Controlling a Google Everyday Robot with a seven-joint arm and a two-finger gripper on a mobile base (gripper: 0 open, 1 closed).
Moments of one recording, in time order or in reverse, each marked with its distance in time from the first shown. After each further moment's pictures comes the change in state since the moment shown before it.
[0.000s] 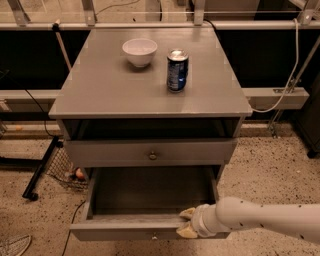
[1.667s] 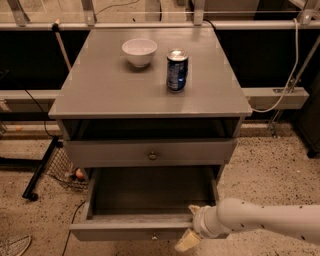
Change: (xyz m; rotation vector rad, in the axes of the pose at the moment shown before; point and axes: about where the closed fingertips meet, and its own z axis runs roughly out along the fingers) arm 0.000 0.000 0.000 0.000 0.000 0.000
